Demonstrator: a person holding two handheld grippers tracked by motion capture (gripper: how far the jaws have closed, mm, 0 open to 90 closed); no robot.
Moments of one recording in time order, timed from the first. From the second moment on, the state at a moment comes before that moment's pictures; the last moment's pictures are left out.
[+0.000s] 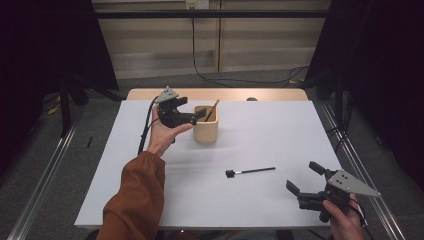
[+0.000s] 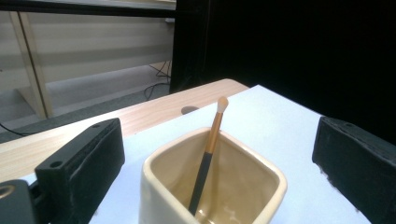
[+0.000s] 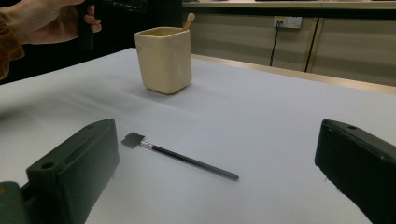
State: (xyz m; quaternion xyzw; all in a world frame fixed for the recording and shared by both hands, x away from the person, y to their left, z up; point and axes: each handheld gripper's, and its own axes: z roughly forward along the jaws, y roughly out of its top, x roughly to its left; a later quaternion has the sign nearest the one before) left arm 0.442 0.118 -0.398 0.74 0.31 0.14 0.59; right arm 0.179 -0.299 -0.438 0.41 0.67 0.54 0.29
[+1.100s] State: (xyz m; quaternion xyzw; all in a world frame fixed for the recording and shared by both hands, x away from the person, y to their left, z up) left arm 0.398 0.151 -0.390 0.73 0.32 0.17 0.58; right arm 0.180 -0.298 -0.438 0.42 0.67 0.54 0.28
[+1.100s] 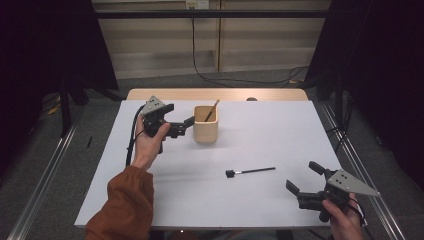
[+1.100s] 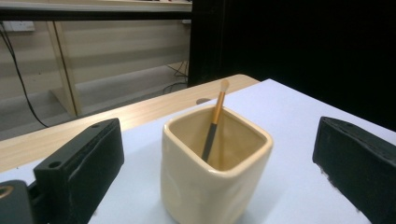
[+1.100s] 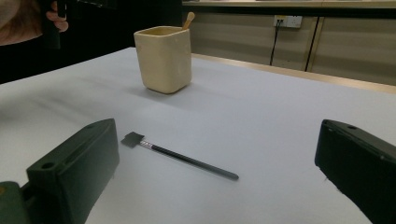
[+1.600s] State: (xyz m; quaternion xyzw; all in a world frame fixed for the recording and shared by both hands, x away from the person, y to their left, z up) left arm 0.379 0.169 -0.399 0.73 0.34 0.18 0.57; right arm 0.180 -0.298 -0.438 0.42 0.67 0.54 0.28
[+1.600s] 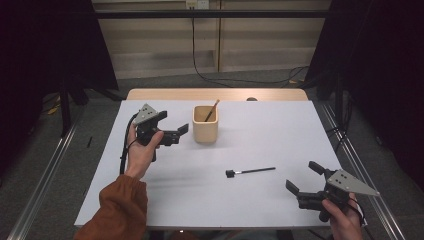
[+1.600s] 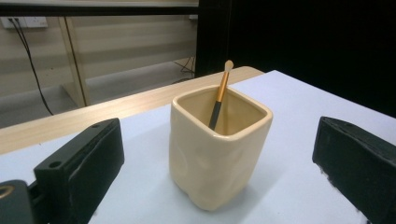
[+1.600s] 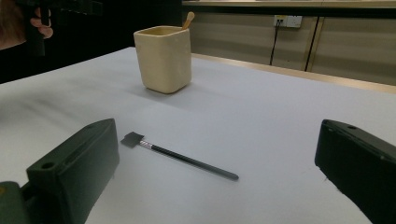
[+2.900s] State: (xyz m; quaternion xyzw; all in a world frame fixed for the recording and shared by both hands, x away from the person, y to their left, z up) left arm 0.308 0.197 -0.405 0.73 0.33 0.22 0.56; right arm 0.180 -0.298 -0.438 0.42 0.67 0.54 0.29
